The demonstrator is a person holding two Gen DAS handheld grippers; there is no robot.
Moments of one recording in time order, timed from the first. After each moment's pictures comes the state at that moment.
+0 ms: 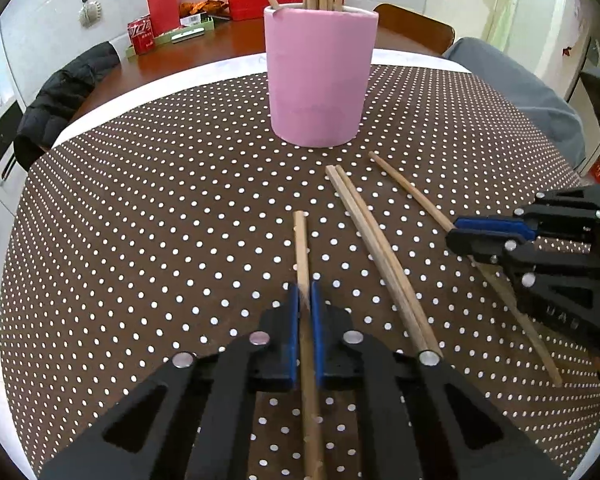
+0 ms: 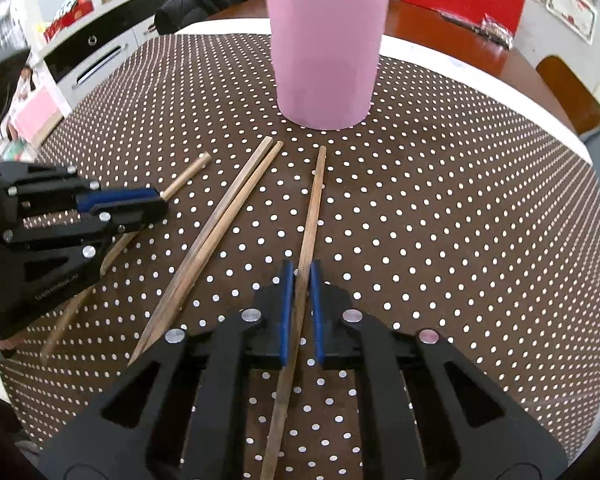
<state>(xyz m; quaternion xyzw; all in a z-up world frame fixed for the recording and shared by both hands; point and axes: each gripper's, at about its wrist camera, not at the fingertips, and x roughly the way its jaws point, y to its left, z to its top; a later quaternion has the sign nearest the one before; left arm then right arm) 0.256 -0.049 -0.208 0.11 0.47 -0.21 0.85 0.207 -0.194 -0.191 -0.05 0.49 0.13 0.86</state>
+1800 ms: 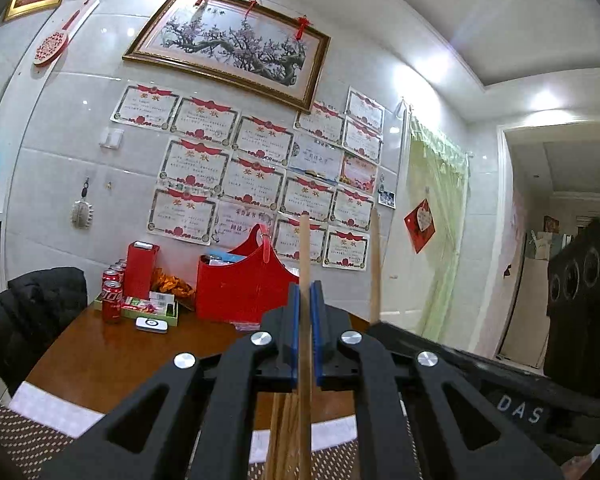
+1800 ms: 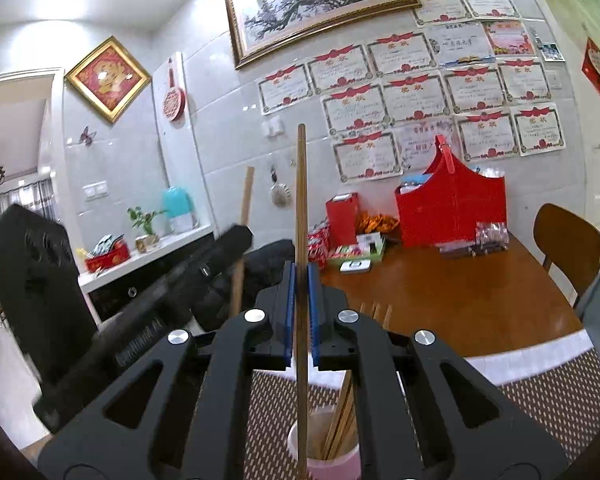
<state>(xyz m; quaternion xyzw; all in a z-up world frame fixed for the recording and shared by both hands) 0.332 -0.073 0.021 -0.11 0.01 -0.29 0.95 0.283 -0.234 0.048 0.11 0.10 0.17 0.97</state>
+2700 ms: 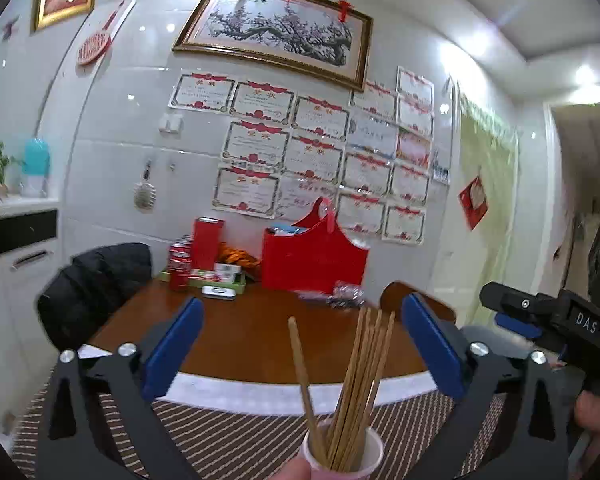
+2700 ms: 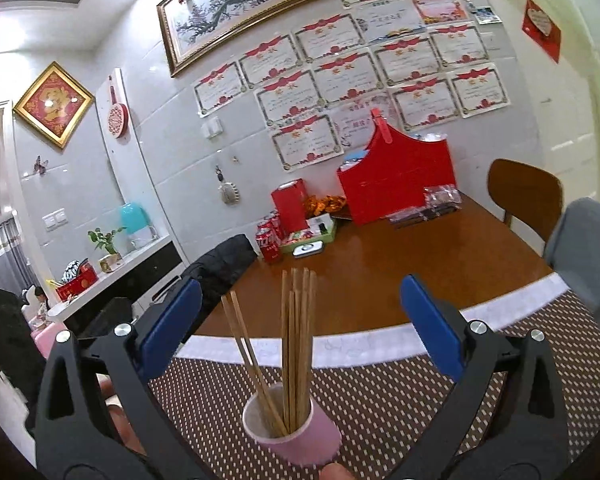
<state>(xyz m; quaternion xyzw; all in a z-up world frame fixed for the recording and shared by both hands) 0.284 -0.031 -0.014 -0.07 0.06 -0.18 0.98 0.257 -0.282 0.015 0.18 0.13 0.08 0.97</state>
